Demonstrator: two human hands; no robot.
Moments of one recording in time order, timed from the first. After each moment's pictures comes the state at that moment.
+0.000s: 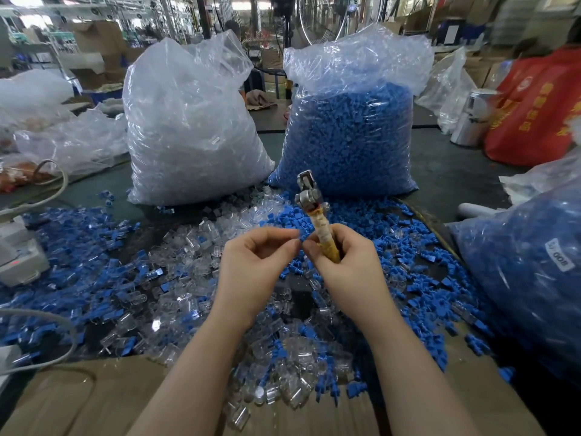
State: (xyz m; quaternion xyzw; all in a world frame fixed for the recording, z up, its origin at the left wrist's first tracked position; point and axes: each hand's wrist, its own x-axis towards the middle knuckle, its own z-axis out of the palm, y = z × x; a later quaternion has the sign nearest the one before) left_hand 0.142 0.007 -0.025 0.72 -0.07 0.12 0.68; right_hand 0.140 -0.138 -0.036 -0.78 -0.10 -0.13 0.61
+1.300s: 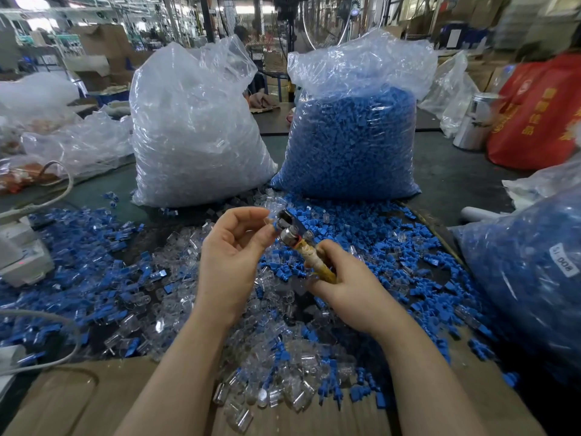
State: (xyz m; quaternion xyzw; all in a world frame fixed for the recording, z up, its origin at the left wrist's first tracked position) left_hand 0.148 0.025 -0.021 0.67 -0.11 0.19 0.71; right_hand 0.136 -0.150 -0.035 -0.88 -0.13 0.02 0.46
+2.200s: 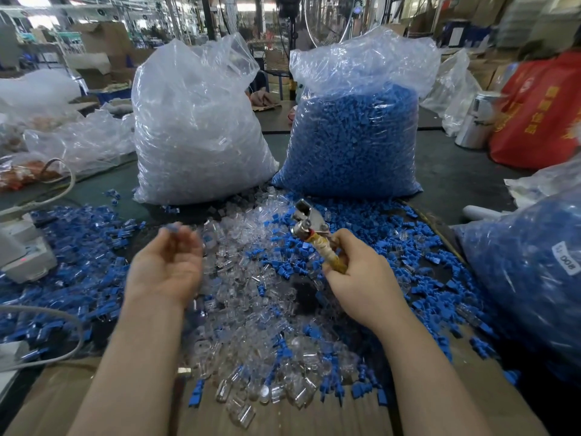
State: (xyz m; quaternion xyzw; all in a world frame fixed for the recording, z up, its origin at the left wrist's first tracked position) left_hand 0.161 0.095 -0.017 0.15 0.22 0.10 0.96; right_hand 0.142 -0.158 -0.042 -0.92 -0.07 -0.11 0.36
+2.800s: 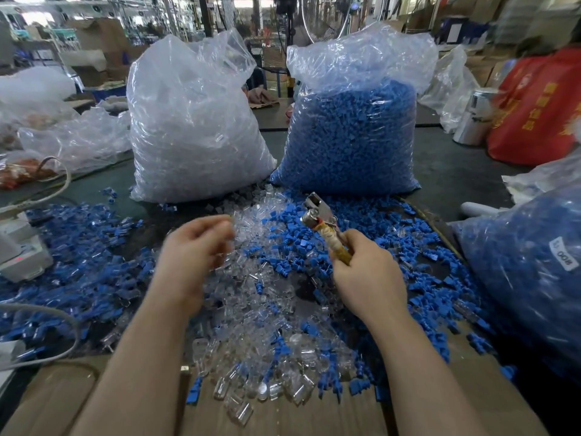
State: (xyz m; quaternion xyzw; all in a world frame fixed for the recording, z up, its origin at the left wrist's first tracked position) left_hand 0.156 0.074 -0.018 0.70 0.11 0.08 0.70; right_hand 0.145 -0.155 -0.047 -0.94 0.03 -0.15 0.30
